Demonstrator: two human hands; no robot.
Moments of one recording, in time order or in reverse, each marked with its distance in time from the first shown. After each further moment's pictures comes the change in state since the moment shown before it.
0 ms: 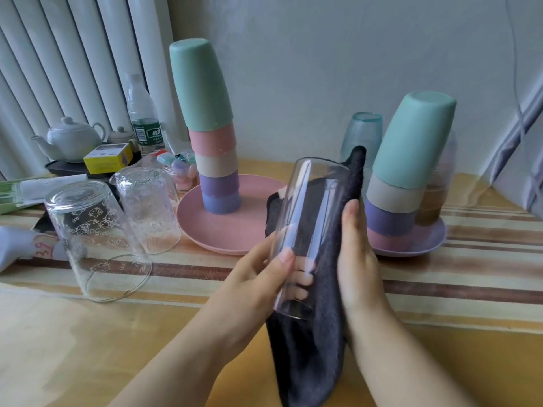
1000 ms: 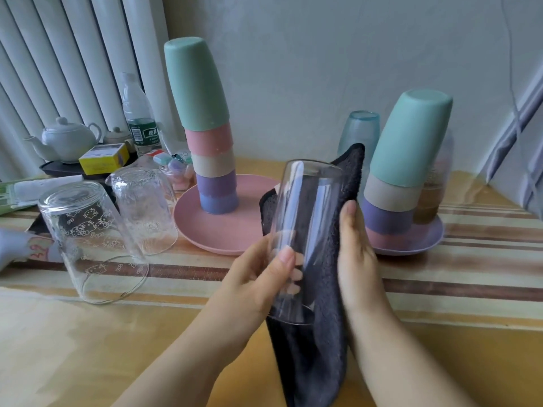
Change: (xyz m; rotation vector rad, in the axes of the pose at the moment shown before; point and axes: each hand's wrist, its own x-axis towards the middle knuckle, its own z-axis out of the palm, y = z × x) left_hand -0.003 0.002 0.005 0.125 0.069 0.086; right_hand -0.005 -0.010 -0.006 -0.084 0.017 -0.089
